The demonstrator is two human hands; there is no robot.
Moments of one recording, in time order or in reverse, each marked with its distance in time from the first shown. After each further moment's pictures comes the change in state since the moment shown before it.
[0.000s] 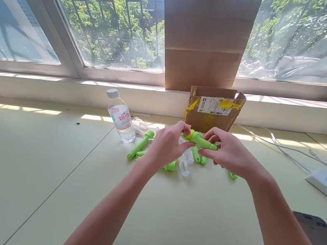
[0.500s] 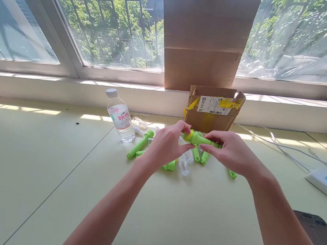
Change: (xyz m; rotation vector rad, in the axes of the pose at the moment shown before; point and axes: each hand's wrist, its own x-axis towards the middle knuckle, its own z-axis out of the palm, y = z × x) left_hand 0.000 0.001 -0.001 0.032 -0.050 0.019; right_hand 0.001 0.002 -0.004 -0.184 0.062 -0.118
